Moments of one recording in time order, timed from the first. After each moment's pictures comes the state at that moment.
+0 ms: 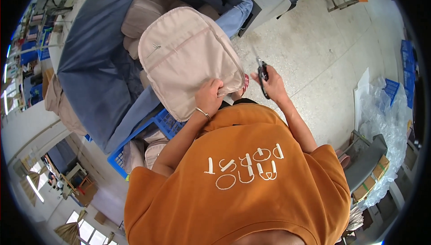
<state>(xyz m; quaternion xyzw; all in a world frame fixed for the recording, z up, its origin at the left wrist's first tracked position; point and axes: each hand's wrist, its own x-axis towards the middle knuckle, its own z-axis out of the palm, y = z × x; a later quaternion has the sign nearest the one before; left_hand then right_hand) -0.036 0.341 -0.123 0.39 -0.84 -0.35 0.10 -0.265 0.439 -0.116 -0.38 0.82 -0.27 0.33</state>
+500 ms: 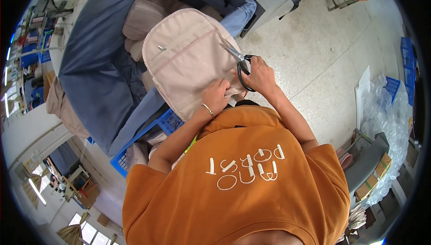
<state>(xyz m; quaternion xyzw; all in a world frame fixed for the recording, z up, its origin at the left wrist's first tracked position) -0.035 0.335 -0.142 0.35 -0.87 -0.34 0.06 -0.230 0.378 -0.107 -0.49 0.83 -0.10 0.23</state>
